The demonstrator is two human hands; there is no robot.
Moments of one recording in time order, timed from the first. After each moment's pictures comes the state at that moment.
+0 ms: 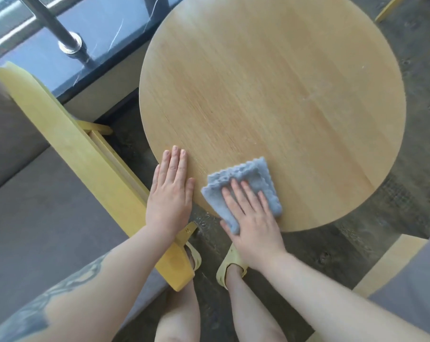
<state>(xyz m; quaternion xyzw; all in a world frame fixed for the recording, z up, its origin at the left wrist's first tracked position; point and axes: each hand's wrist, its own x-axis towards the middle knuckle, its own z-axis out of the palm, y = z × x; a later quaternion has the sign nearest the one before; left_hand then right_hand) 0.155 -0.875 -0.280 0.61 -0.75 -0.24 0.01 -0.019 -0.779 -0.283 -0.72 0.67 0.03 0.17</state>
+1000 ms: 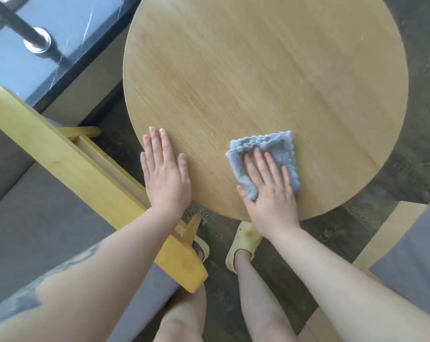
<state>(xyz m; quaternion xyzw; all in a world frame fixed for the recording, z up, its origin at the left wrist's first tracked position) 0.145 -0.917 -0.287 0.67 -0.69 -0.26 0.02 -0.033 -0.811 -0.284 -0.61 0.77 0.04 0.17</state>
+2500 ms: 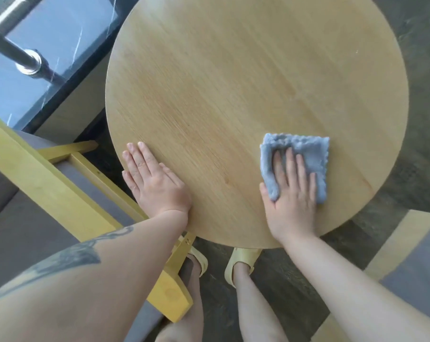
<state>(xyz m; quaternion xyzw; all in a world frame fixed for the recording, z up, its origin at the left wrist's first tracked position) 0.103 -0.930 -0.306 0.78 -0.60 -0.15 0.07 -0.087 -0.827 -0.284 -0.52 0.84 0.02 0.15</state>
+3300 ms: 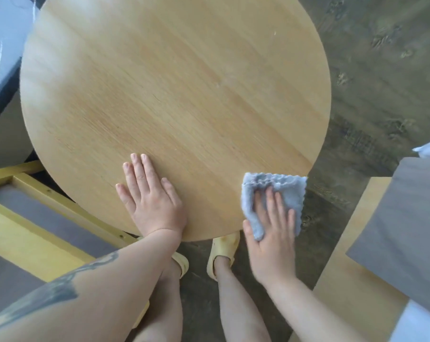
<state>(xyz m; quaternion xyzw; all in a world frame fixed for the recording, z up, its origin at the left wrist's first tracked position) 0.031 -0.867 -0.300 0.70 -0.70 -0.16 0.00 -0.101 -0.713 -0.272 -0.43 0.88 -0.07 0.21</state>
